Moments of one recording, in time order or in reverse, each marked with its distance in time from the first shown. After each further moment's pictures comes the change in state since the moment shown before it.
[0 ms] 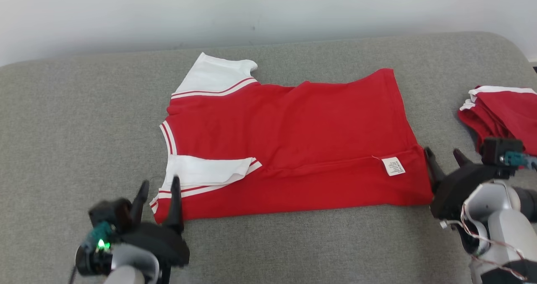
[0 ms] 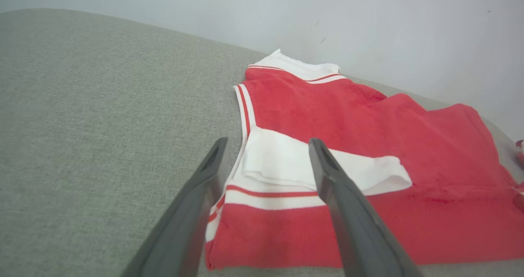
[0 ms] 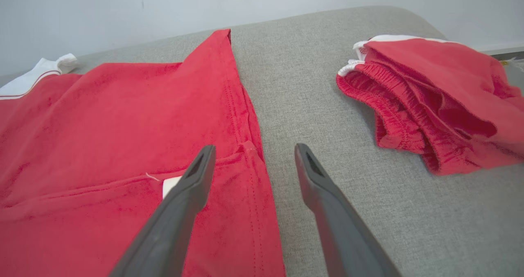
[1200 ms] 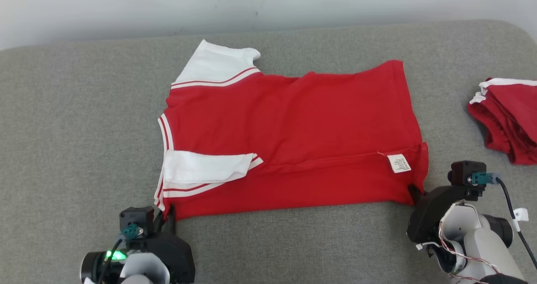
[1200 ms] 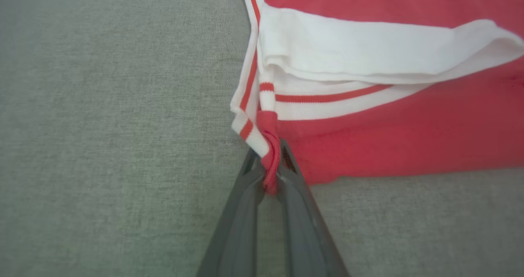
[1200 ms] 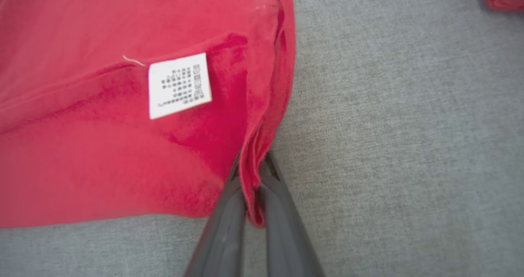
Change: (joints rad) left arm 0.016 0.047 -0.136 0.074 0.150 0.123 0.150; right arm 0.064 0.064 0.028 0.056 0.021 -0.004 0.122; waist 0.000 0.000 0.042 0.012
